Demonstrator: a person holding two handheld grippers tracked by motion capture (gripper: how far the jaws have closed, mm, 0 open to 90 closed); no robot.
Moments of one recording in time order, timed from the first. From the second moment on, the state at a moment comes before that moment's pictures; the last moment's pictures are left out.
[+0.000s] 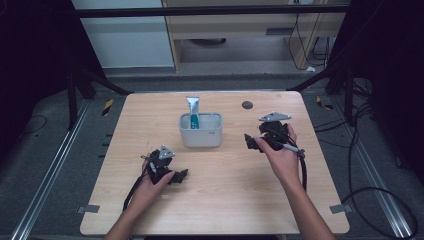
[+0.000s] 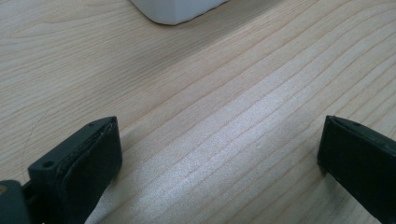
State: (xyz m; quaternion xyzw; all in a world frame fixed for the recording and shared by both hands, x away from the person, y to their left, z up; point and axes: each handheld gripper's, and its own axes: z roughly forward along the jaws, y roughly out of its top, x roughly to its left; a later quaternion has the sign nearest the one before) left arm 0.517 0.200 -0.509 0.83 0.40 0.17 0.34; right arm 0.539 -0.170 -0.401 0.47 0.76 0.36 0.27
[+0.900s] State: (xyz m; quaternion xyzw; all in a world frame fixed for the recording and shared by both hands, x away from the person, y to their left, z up) left arm 0.517 0.200 -0.509 0.83 0.40 0.17 0.34; right arm 0.527 -0.252 -0.512 0.58 0.71 0.31 0.25
